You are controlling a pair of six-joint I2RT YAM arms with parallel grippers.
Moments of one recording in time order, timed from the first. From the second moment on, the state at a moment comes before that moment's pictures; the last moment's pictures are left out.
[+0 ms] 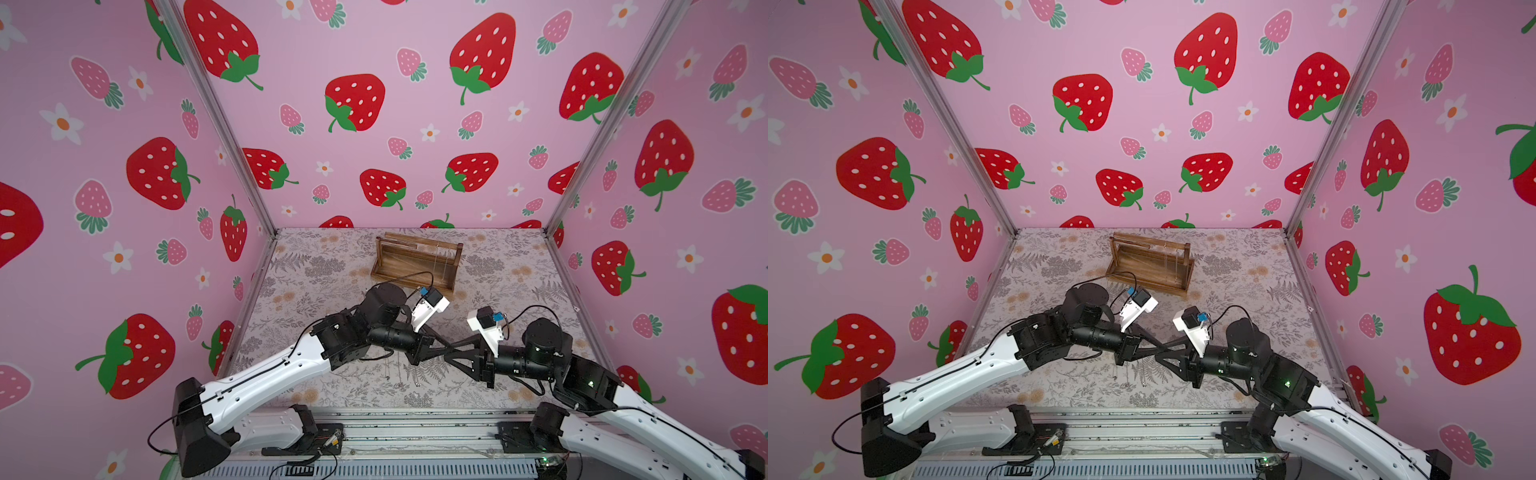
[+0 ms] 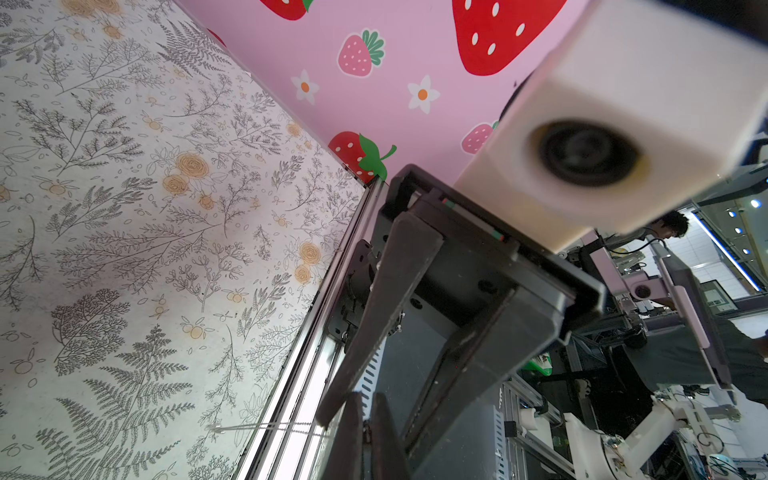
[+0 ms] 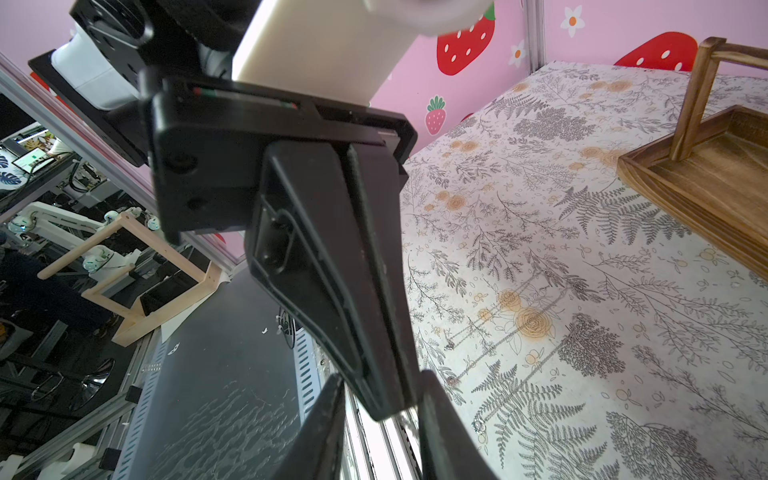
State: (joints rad) left arm -0.96 1.19 1.09 -0.39 0.60 -0.44; right arm 0.96 0.64 0.70 -0.34 -0.37 0.34
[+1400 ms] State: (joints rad) left arm -0.97 1.16 1.09 -0.39 0.57 -0.44; right arm 0.96 0.64 0.67 -0.31 -0.36 0.35
